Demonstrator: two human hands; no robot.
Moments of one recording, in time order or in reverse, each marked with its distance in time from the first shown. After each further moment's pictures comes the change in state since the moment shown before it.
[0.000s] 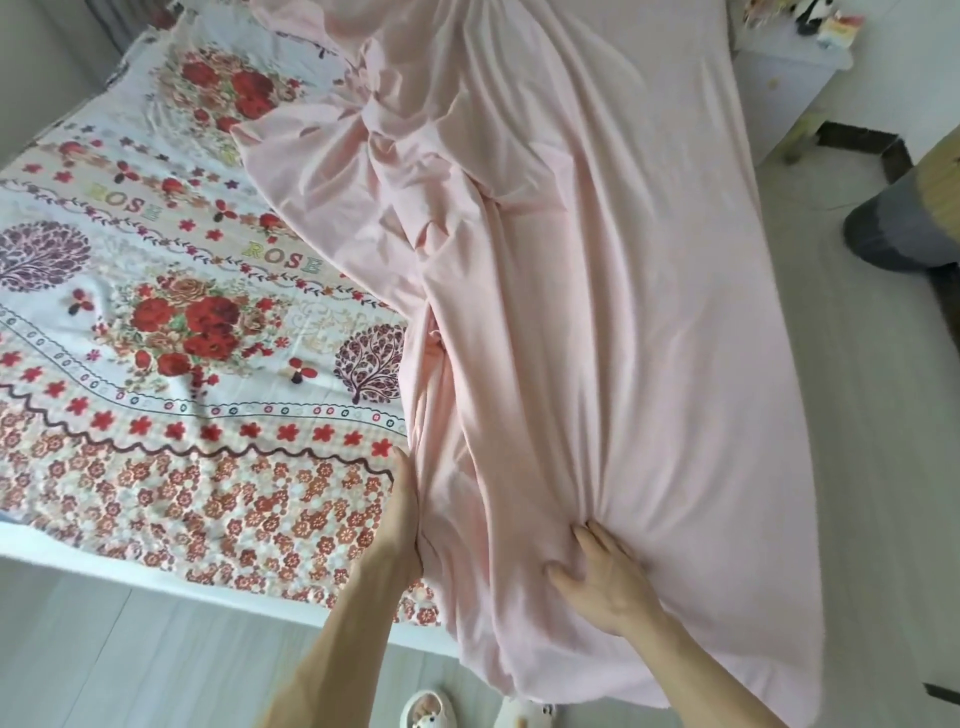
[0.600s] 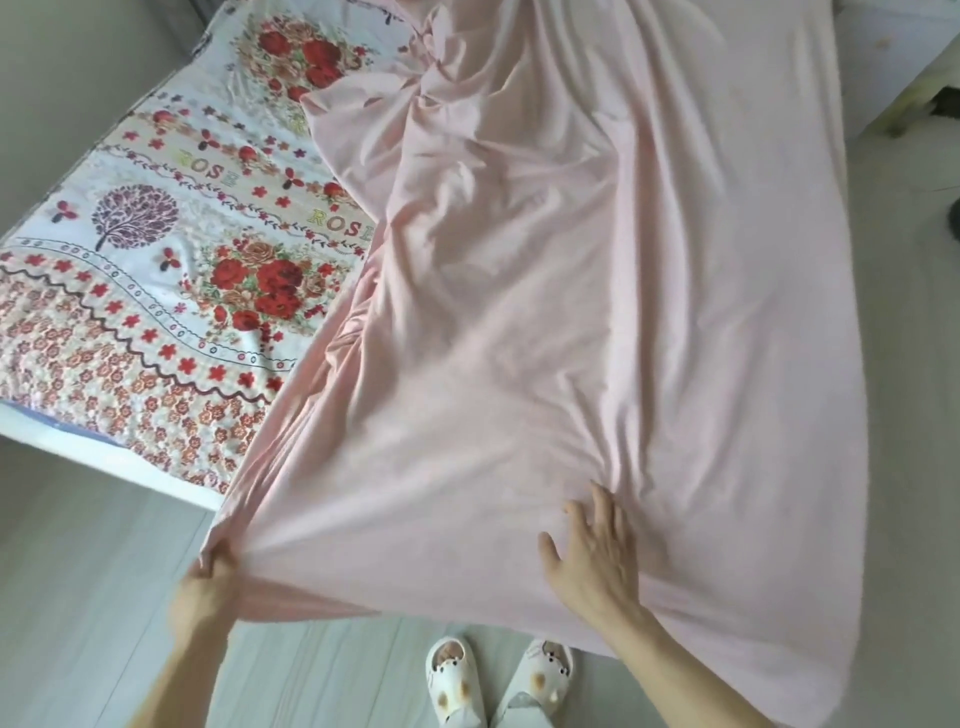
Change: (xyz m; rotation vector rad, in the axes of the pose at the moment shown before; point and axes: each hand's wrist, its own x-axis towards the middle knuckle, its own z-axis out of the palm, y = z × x) left_hand -0.098 -0.038 -0.202 0.557 1.097 0.001; right_hand -0.022 -0.042 0.022 -0.092 0.386 -0.202
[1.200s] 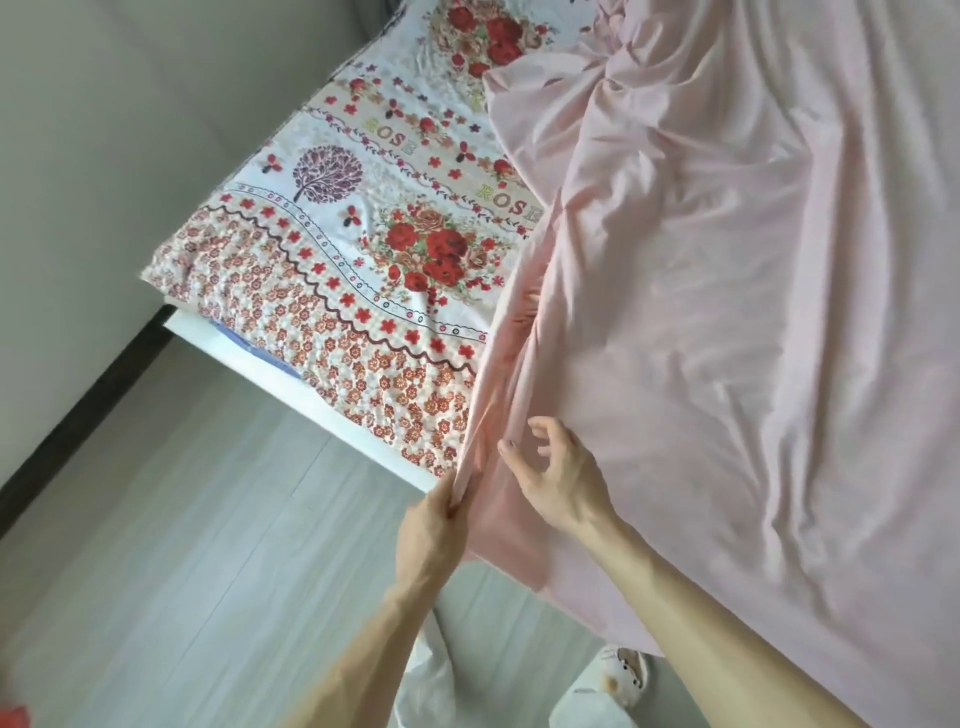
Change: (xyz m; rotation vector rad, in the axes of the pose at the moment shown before) left_hand -0.038 0.001 0.009 0.022 -0.212 0.602; right_hand 0.023 -0.215 -0.018 0.546 -0.268 -0.179
